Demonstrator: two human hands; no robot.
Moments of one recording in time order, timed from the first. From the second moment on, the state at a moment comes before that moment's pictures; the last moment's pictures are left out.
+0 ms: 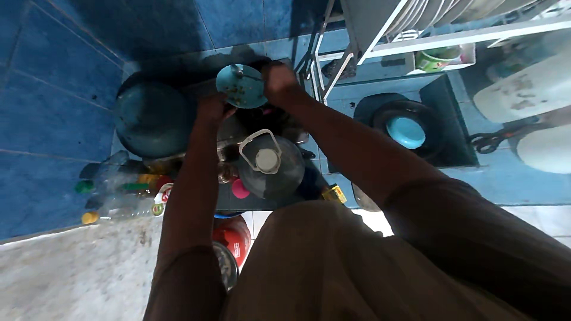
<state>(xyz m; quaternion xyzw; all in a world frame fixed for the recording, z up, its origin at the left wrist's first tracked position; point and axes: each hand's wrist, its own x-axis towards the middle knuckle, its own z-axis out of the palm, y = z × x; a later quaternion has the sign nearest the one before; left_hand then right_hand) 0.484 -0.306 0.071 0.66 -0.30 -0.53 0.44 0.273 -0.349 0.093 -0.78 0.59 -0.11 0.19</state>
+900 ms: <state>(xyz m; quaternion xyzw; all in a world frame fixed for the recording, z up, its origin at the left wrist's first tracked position) 0.511 -0.275 0.104 0.64 -0.21 -0.48 0.56 0.226 -0.365 0.053 -0.70 0.68 0.03 0.20</state>
